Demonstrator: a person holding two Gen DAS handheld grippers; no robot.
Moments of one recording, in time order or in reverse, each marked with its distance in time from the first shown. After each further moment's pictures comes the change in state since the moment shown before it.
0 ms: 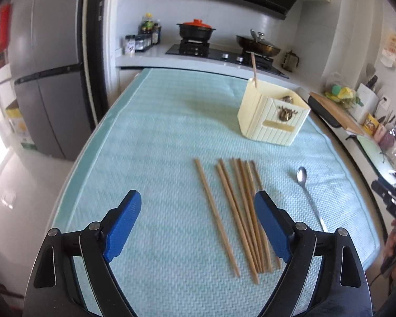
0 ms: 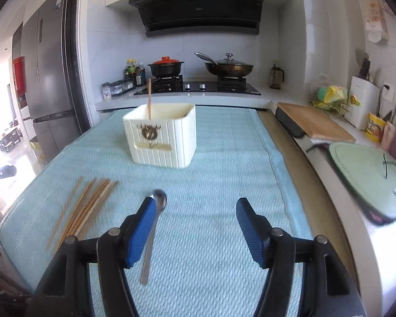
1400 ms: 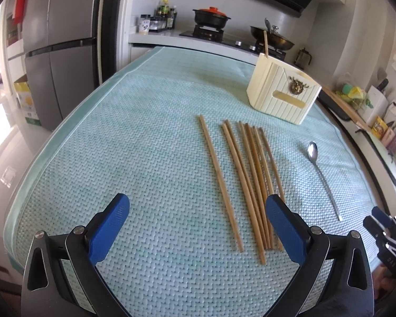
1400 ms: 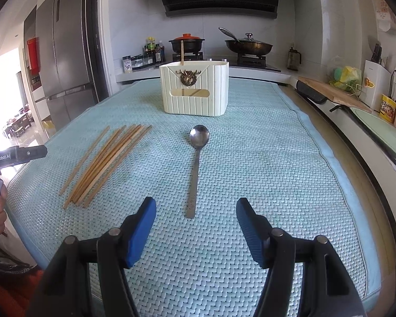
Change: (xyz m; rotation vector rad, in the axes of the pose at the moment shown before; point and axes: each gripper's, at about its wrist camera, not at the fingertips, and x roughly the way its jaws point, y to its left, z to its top) left arm 0.025 -0.004 -0.063 -0.073 0.026 0.017; right arm -0.001 0.054 -0.084 -0.055 0.075 0.072
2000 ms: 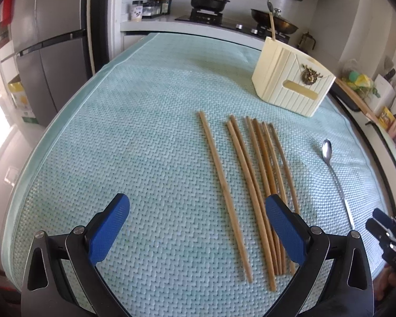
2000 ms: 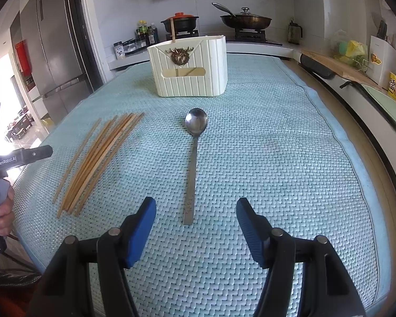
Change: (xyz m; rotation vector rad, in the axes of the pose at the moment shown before) left arm 0.042 -0.001 0.029 0.040 0.086 0.023; right arm 0.039 -0.013 0.016 0.071 0.131 0.039
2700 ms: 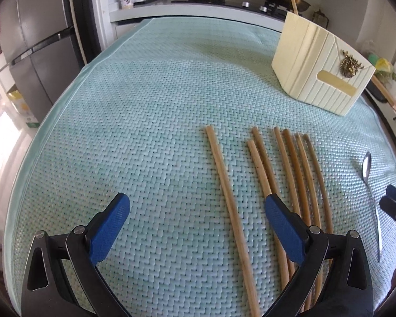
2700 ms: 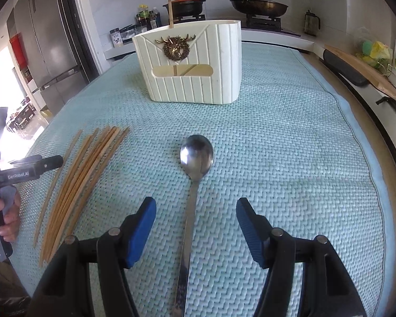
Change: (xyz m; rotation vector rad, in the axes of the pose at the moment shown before) left arm 0.078 -0.010 0.046 0.056 0.105 0.071; right arm 0.087 -0.005 0.074 -0.028 0.095 0.032
